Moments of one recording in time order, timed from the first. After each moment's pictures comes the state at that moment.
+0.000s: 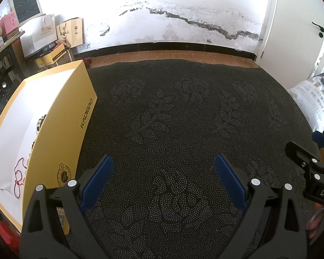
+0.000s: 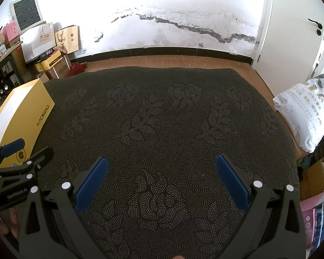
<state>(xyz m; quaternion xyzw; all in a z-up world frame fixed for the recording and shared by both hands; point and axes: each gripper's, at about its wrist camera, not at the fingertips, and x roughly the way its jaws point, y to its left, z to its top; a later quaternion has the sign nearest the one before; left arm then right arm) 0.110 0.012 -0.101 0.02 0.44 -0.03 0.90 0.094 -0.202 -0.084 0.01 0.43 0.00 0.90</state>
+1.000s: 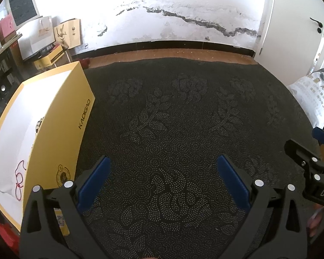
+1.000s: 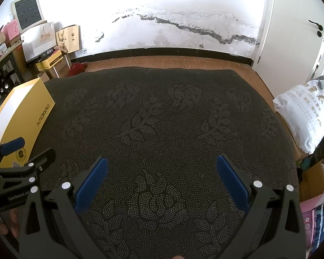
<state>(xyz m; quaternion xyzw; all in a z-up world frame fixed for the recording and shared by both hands) 0.110 0.005 -0.103 0.03 0.45 -0.04 0.89 0.095 -0.205 -0.084 0.01 0.43 0.00 0.90</state>
